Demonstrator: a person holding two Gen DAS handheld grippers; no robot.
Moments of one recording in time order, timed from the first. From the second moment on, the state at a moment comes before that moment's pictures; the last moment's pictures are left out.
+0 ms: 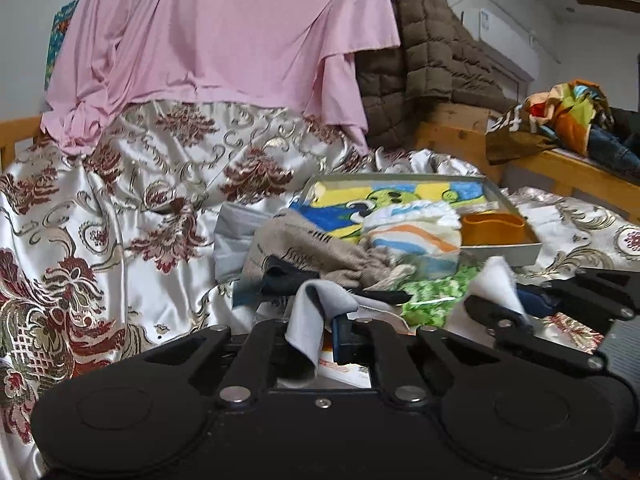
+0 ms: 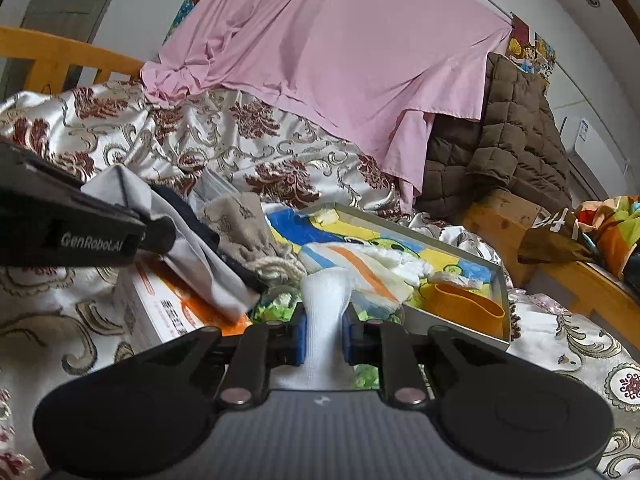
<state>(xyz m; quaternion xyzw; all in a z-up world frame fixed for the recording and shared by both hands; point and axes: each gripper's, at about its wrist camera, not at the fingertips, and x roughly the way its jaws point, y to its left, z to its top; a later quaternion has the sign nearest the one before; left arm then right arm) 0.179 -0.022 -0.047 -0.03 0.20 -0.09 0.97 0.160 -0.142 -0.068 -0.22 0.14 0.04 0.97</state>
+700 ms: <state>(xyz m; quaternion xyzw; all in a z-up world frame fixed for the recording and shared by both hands) 0.171 -0.018 -0.044 -0.06 0.19 -0.09 0.97 0.153 -0.141 -0.057 -0.21 0.12 0.05 0.97</state>
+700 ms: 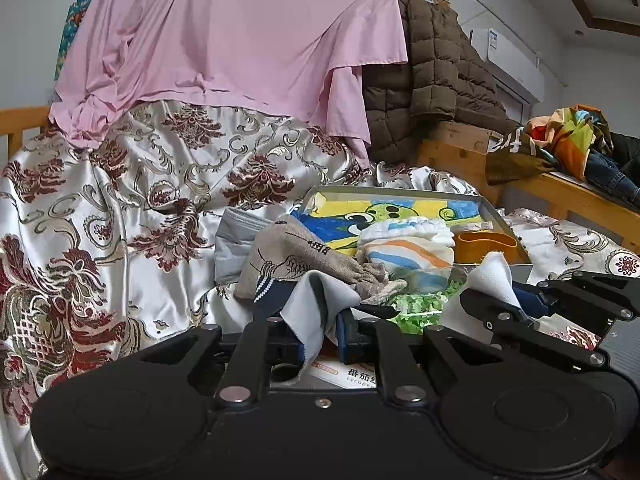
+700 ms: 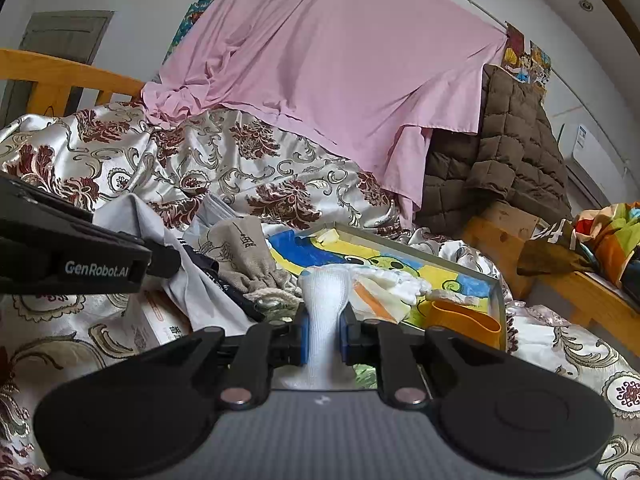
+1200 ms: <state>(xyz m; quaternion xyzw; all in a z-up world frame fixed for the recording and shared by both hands) 0.171 -0.025 -0.045 -0.04 0.19 -0.11 0.97 0.154 -0.141 -0.058 -0.21 0.12 0.05 0.97</state>
